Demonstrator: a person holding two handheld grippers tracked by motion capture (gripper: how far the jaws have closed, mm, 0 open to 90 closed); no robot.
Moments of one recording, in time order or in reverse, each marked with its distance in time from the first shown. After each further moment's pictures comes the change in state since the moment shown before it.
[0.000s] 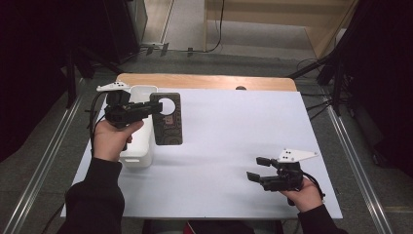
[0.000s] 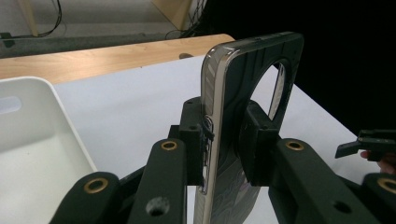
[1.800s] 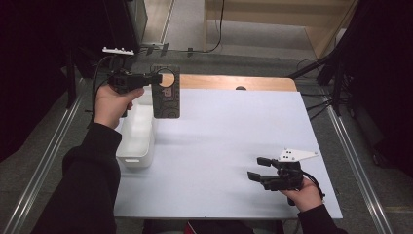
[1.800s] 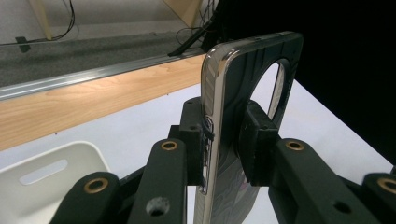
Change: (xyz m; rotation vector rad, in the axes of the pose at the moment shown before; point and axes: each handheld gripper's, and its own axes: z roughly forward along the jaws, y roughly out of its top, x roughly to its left) left arm 0.041 0.071 0.025 0.038 0.032 0.009; right arm -0.005 -0.003 0.001 0.000 -0.001 0.019
